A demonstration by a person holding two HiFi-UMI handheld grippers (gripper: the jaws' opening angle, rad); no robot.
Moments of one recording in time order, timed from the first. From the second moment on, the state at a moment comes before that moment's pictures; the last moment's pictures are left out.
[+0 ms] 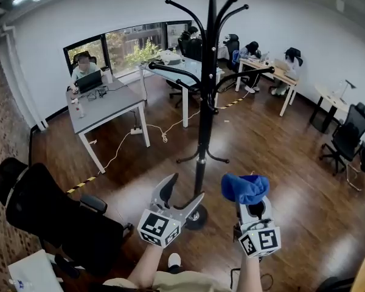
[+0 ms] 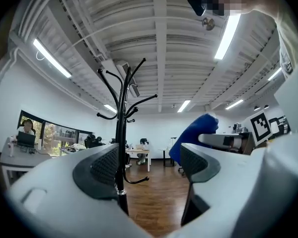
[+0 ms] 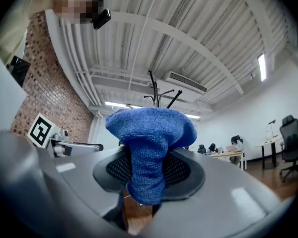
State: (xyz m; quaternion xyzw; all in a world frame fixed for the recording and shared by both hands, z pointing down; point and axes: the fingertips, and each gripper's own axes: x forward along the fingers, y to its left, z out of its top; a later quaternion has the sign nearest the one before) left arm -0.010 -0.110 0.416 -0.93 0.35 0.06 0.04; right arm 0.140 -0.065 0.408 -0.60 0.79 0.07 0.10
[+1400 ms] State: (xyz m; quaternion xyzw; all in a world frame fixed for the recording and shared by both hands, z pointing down) left arm -0.017 -0.252 0.403 -0.91 0.40 0.03 0.05; right arm 0.085 -0.192 0.008 -0.48 0.72 0.47 0.16
